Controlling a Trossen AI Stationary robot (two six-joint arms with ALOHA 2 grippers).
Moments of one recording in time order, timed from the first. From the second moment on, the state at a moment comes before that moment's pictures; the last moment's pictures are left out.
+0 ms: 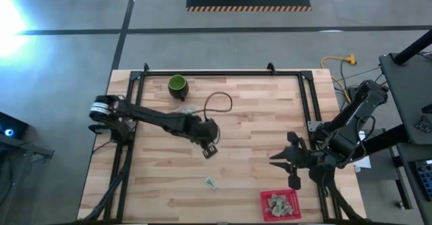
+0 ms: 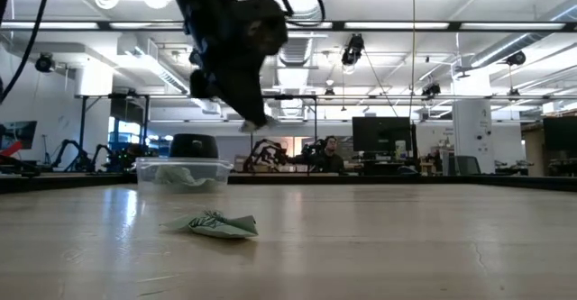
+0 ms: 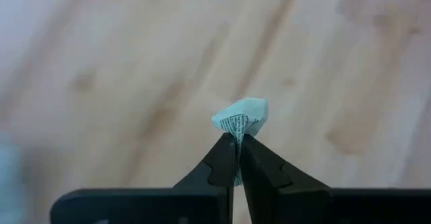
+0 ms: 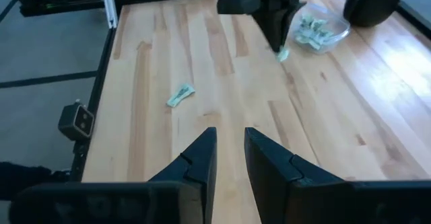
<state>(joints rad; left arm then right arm) -0.11 1.70 1.24 -0.58 -0.10 -0.61 0.86 1.14 0.99 -0.66 0.73 0.75</state>
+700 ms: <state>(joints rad) 0.13 1.54 1.17 -0.95 -0.31 -0.31 0.85 1.14 0.99 -0.61 0.79 0.76</state>
